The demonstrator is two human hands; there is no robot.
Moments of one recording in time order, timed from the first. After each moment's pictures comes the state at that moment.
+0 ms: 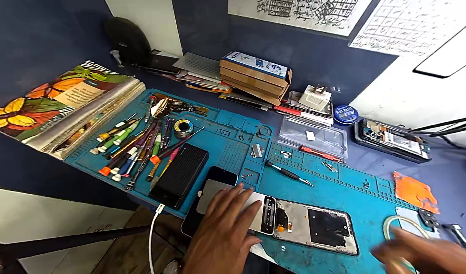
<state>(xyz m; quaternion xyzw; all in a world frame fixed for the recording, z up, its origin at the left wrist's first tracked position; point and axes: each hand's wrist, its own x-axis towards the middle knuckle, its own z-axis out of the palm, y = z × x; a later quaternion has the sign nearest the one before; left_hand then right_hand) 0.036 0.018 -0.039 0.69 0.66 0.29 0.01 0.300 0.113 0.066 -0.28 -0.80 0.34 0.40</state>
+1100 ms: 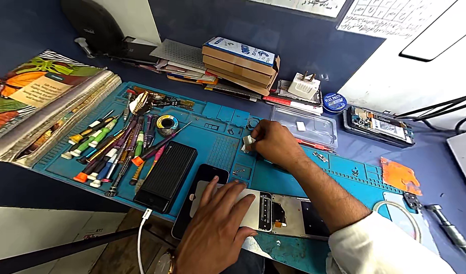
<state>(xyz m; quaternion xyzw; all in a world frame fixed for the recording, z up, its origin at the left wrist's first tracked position) 0.025 0.031 -0.041 0.71 0.65 0.25 0.01 0.109 0.263 0.023 -0.46 -0.84 0.28 0.04</state>
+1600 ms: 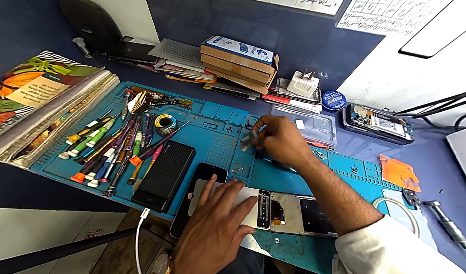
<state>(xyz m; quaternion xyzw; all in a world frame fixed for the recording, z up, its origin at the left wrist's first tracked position) 0.025 0.030 -0.041 0.72 0.65 0.24 0.01 0.124 0.268 0.019 -0.41 -0.84 0.34 0.12</state>
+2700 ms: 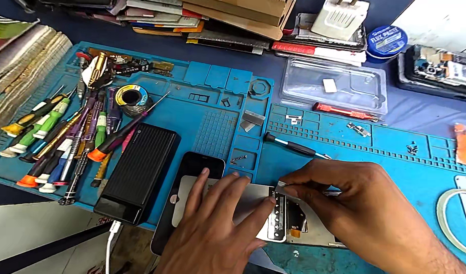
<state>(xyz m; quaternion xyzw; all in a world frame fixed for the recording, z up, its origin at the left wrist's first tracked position) 0.023 0.029 -0.030 0.74 0.64 0.19 0.06 0.222 0.189 0.002 -0.32 -0.89 0.29 0.17</state>
